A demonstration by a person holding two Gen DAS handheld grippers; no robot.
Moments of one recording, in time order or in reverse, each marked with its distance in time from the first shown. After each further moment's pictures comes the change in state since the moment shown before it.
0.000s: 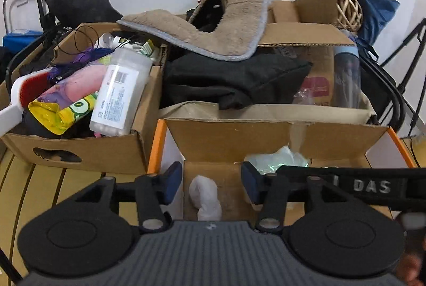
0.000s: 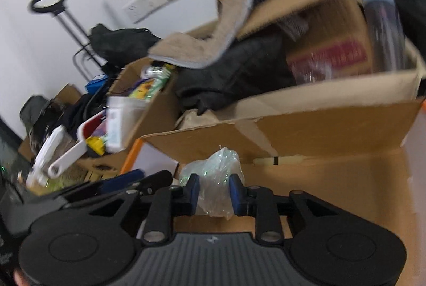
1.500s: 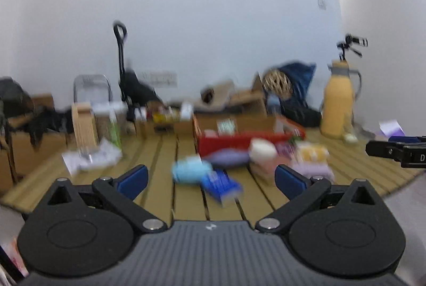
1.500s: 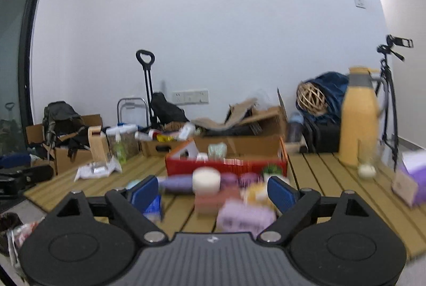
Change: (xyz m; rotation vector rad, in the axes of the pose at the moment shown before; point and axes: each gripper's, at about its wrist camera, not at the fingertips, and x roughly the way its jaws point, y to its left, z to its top) left arm -0.447 -0.017 -0.388 0.112 -0.506 -0.002; right arm -0.397 0.090 -0.424 -0.382 -0.604 -0.185
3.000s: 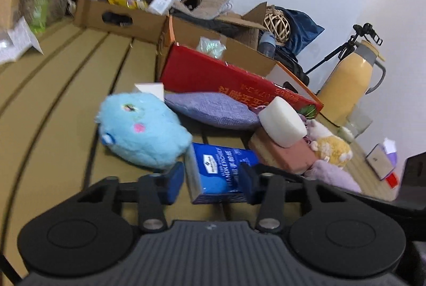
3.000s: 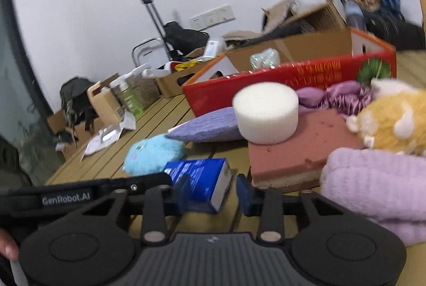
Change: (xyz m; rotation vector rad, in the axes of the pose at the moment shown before) left arm 0.260 0.059 -0.024 -0.366 0.375 -0.277; right arm 0.244 0.019 -0.054 0.260 0.334 0.235
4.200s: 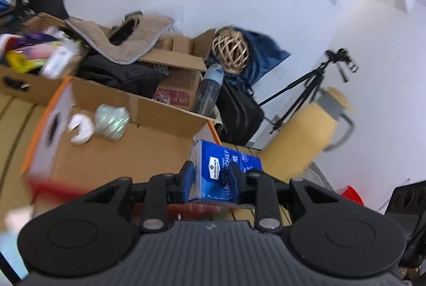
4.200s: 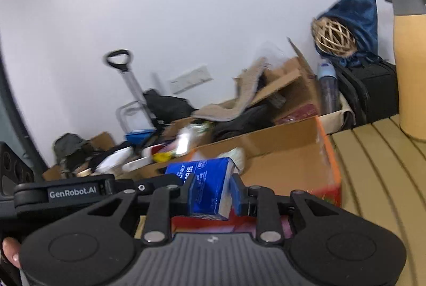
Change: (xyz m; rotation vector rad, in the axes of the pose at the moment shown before) left arm 0.096 -0.137 0.180 -0.010 -0.002 -0.128; right arm -0.049 -0.078 0.183 0.070 -0.149 -0.048
